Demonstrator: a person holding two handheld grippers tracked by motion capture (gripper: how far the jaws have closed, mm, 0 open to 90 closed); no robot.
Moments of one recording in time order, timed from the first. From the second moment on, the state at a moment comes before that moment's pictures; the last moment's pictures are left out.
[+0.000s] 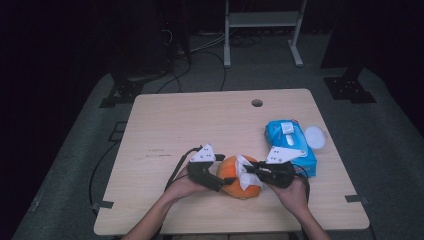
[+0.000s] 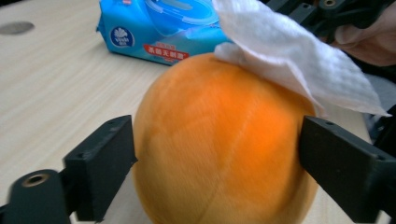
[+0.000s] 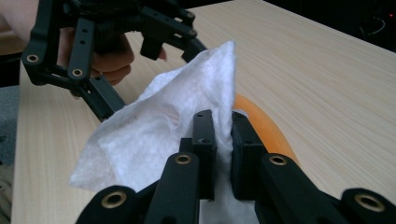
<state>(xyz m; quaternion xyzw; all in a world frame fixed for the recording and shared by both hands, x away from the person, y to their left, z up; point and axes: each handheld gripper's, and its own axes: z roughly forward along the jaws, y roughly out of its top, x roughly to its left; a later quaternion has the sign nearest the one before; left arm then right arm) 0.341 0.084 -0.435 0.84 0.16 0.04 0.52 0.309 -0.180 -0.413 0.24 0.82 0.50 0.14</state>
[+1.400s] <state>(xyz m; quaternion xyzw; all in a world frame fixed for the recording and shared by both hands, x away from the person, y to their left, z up) 0.326 0.064 -0.427 0.84 0.17 0.04 0.51 0.303 -0.182 -0.402 0.22 0.82 0.51 0.15</state>
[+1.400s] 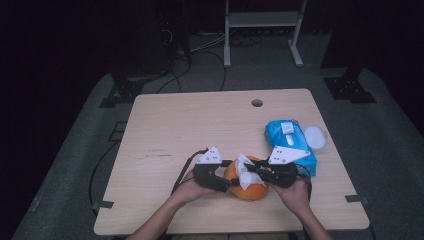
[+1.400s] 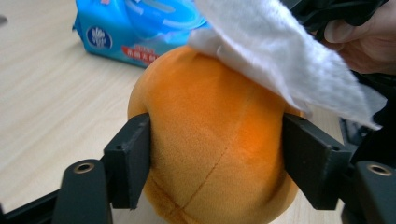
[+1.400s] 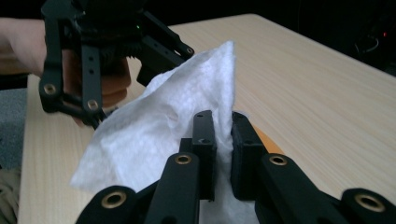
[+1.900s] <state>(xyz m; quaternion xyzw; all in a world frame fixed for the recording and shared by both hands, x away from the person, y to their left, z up) 0.316 0.059 -0.423 0.85 0.13 0.08 0.51 0.300 -0.184 -0.401 0.22 0.82 0.50 0.16</state>
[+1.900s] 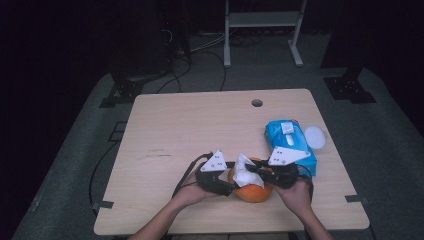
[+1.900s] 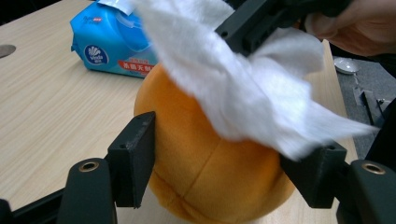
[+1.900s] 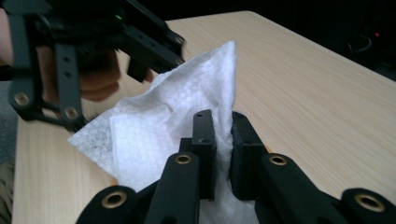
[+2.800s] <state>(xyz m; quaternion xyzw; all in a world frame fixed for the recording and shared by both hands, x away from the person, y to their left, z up) 0.313 0.052 -0.433 0.87 0.10 0.05 0.48 0.287 -0.150 -0.403 0.15 0.85 0.48 0.15</state>
